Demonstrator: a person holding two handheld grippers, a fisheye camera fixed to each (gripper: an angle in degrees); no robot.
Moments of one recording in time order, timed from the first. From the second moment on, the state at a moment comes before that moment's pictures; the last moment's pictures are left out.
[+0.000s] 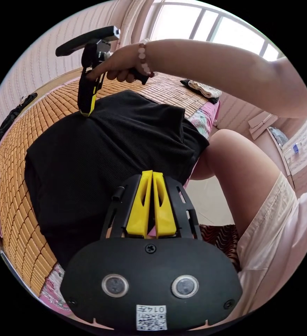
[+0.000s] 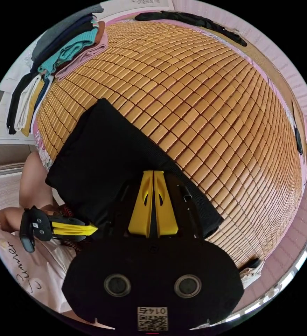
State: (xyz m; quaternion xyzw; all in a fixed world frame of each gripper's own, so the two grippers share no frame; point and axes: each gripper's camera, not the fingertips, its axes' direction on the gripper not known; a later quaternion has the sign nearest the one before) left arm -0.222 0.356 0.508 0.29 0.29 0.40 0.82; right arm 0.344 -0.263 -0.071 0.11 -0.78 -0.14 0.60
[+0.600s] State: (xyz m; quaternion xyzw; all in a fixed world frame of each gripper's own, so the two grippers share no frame) left arm -0.115 0.431 0.456 0.36 0.29 0.48 0.74; right arm 0.344 -0.008 0.111 -0.12 -0.87 0.01 0.47
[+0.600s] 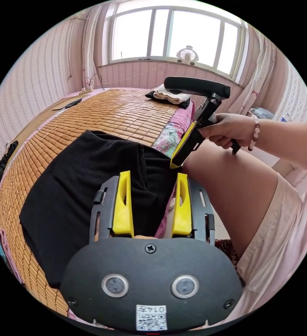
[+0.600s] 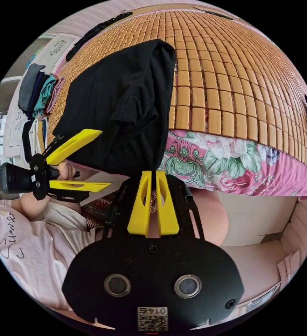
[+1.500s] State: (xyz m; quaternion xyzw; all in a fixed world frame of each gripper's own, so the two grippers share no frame) left arm -0.116 0.407 0.412 0.40 0.26 0.42 0.77; right arm 0.358 -0.082 0.262 -0.02 -0.93 0.25 0.28
